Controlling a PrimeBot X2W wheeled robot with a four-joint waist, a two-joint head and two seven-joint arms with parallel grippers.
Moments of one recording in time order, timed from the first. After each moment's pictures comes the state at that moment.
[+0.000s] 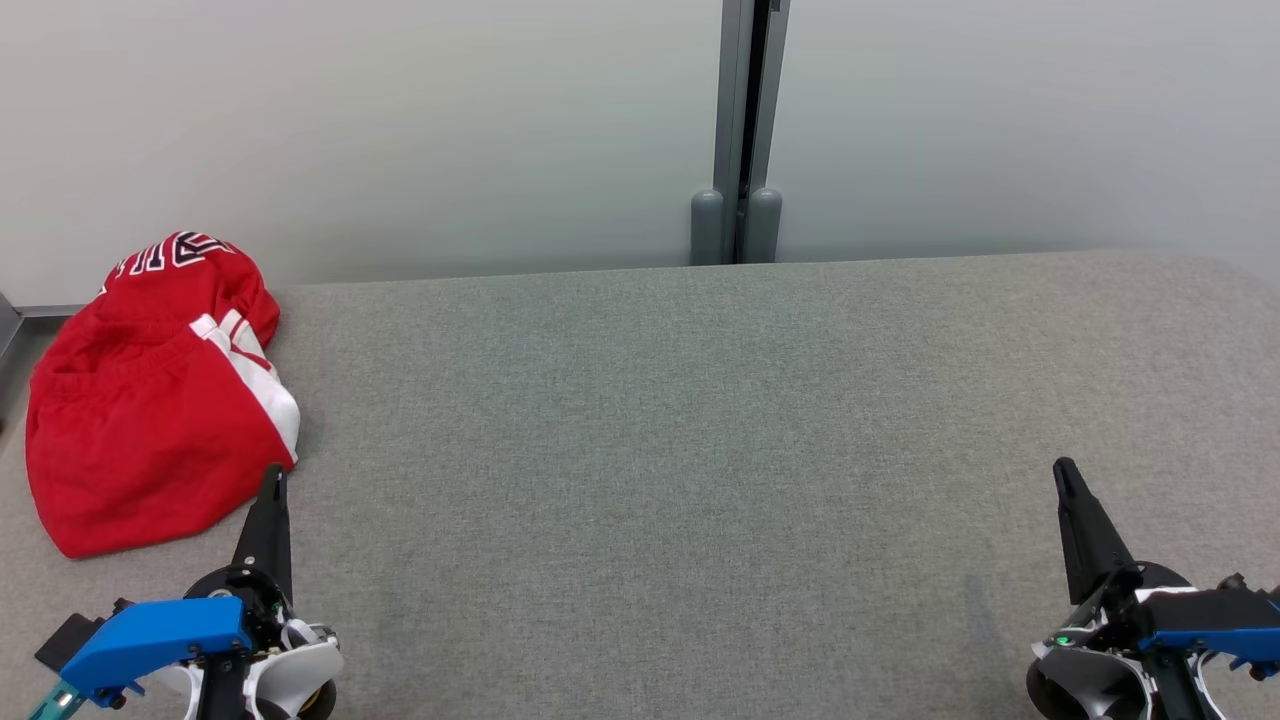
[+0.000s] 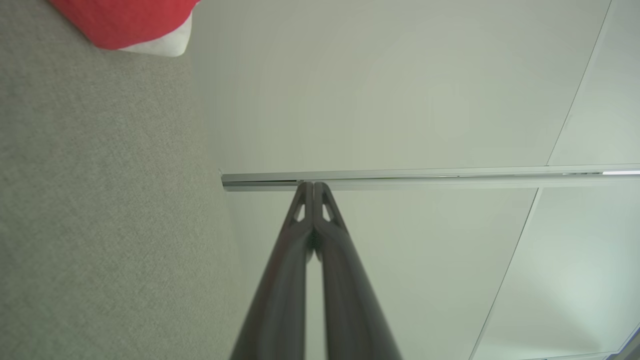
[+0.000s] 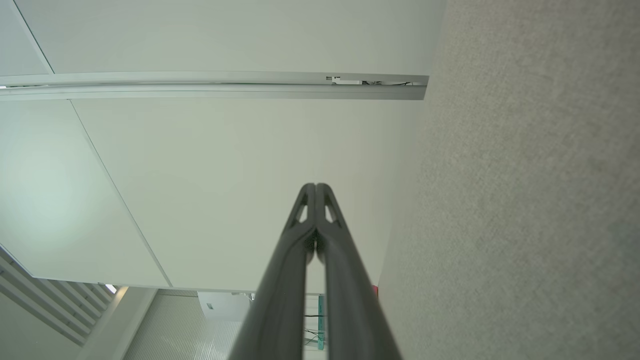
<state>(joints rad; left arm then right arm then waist) -0.10 0.05 0.12 0.25 -1.61 -0.13 0.11 -0.10 -0.05 -0.11 0.25 1.61 0.13 0.11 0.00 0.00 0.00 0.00</state>
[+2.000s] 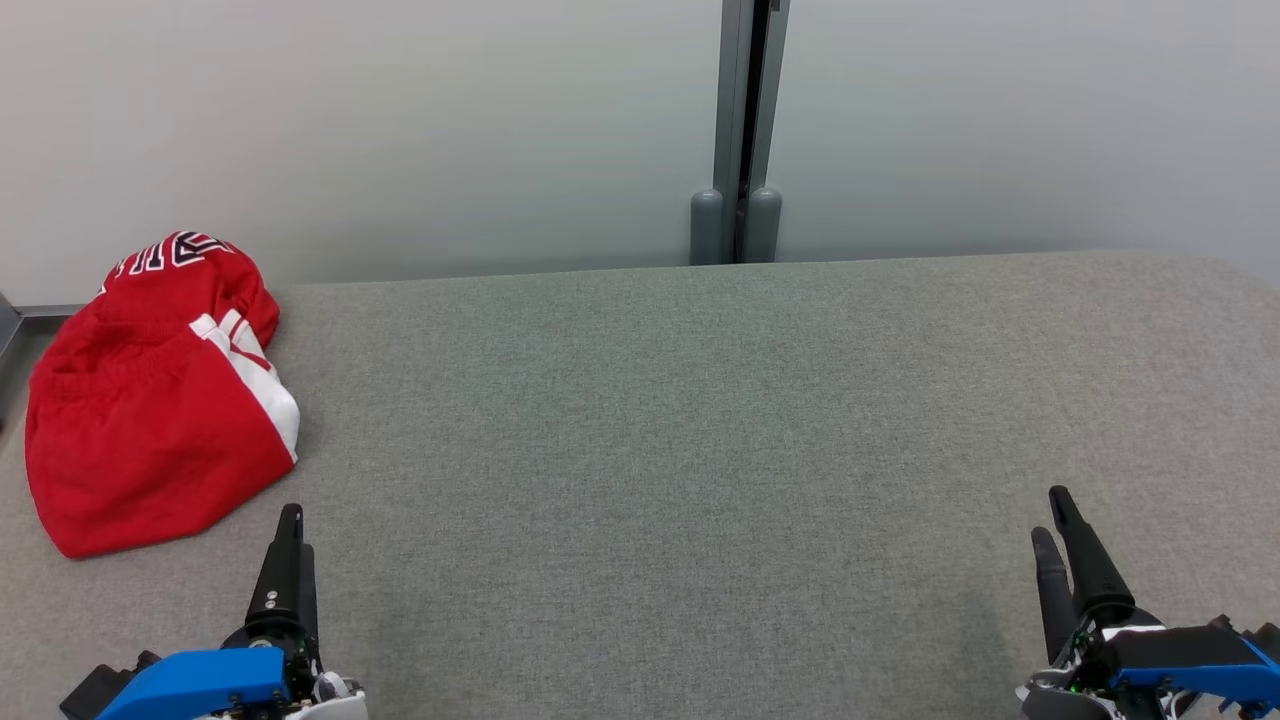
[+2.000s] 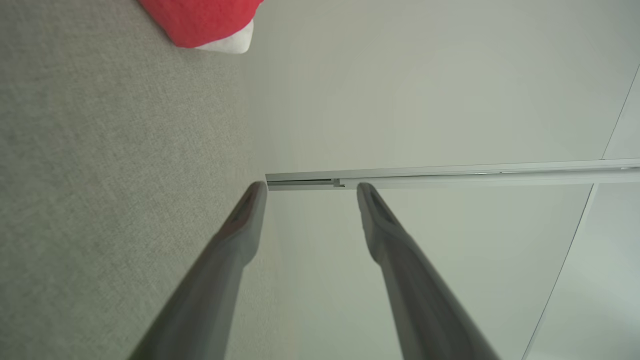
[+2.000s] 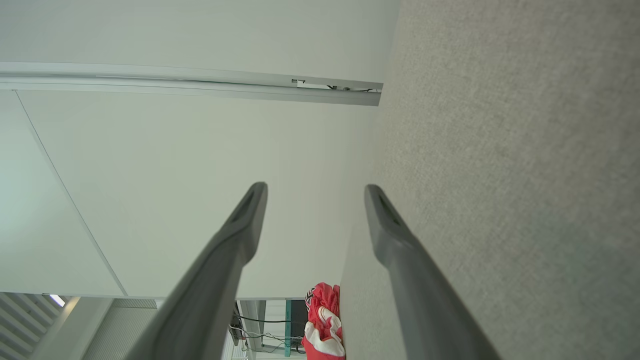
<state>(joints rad) -0.03 0.04 0.07 0.25 -1.55 -0.13 0.05 -0.05 -0.04 -0.08 0.28 1.54 0.13 0.05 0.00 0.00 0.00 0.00</state>
